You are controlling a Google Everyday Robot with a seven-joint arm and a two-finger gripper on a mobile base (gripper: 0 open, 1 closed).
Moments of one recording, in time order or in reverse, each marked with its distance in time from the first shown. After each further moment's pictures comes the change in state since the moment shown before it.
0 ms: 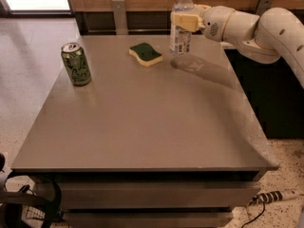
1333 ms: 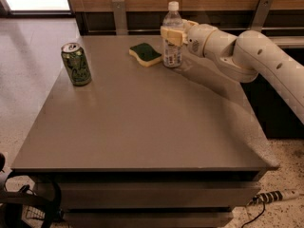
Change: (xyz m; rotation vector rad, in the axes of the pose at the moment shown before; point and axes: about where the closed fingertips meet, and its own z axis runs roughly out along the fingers) arm 0.049 0.010 0.027 0.132 0.012 0.008
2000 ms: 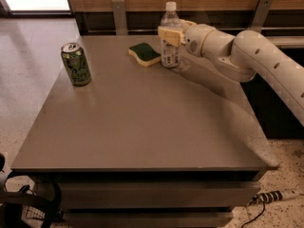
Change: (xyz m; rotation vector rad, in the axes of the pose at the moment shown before) arm 0.000 0.005 0.005 -0.009 -0.001 0.001
